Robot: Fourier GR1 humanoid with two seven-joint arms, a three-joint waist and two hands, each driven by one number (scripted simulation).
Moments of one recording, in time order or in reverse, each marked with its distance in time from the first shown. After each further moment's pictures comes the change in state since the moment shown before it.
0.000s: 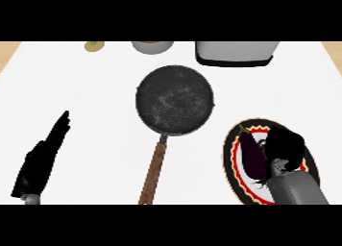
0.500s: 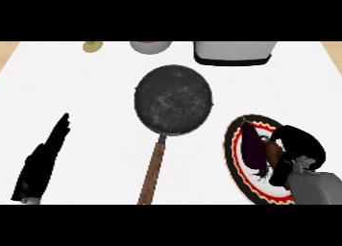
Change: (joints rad) left arm 0.023 -0.019 0.009 -0.012 -0.015 -0.001 -0.009; right arm 0.020 0.015 -0.205 -0.098 -0.277 0.069 -0.176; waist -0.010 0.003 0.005
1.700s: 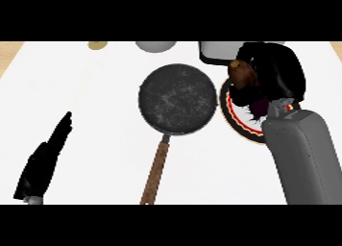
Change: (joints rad) left arm -0.006 -0.031 0.016 -0.017 -0.036 -0.031 0.019; right arm -0.467 0.053 0.039 0.013 0.037 -0.446 -0.238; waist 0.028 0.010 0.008
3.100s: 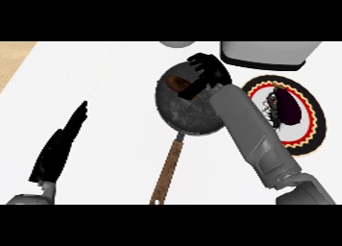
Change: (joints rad) left arm -0.105 -0.038 -0.021 0.045 -0.031 -0.060 -0.013; right arm -0.431 0.104 -0.065 1.102 -0.559 -0.383 -0.149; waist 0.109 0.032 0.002
